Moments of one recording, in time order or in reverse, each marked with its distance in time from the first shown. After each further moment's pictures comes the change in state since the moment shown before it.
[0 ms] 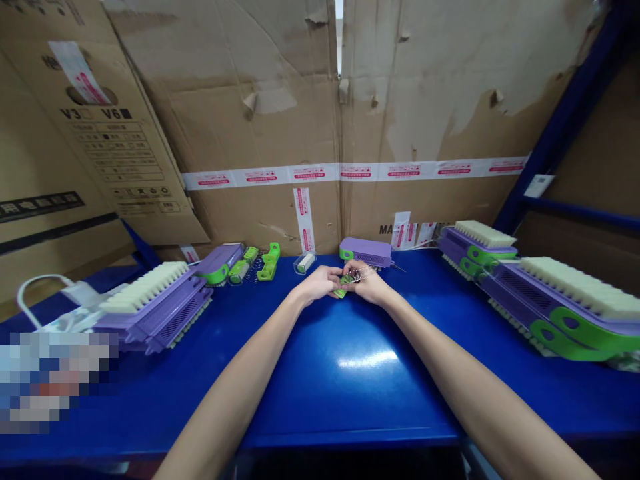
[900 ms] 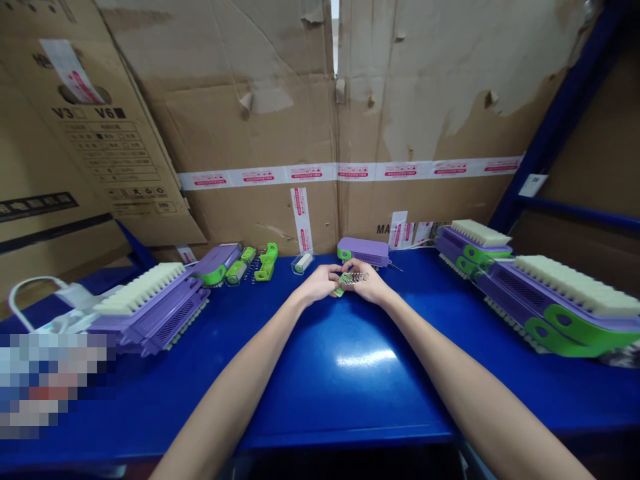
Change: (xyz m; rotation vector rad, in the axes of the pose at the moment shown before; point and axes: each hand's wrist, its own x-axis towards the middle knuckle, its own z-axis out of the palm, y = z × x) left_hand 0.002 0.003 0.006 0.055 0.061 0.016; right_hand -0.004 0.000 0.001 0.219 0.005 0.162
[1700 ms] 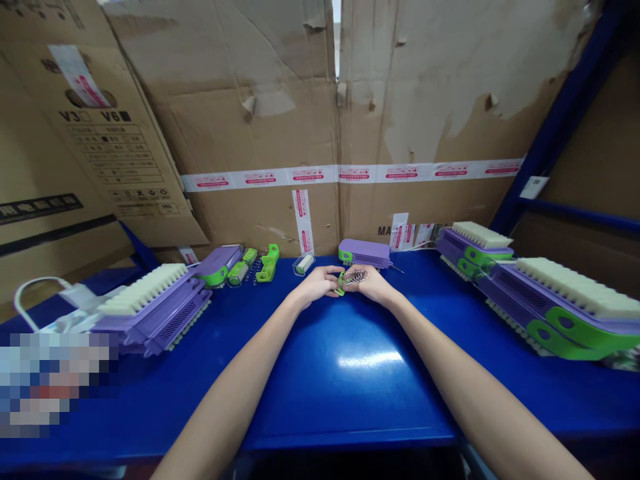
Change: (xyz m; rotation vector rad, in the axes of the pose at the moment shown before) left_hand -0.008 0.004 -0.006 -0.121 0.028 -0.071; right_hand -0.001 -0.007 -0.004 0.120 -0.042 0.111
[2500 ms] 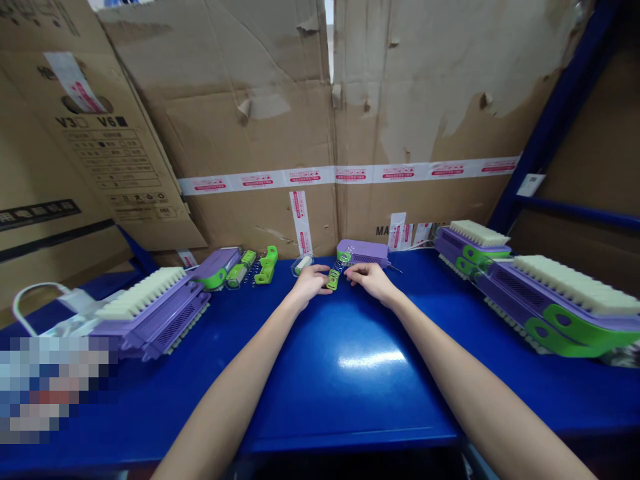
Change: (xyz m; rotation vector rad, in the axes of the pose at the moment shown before) left_hand 0.001 0.001 0.000 -0.082 0.318 -0.065; right_hand 0.002 0.005 -0.008 -0.058 0.139 -0.021
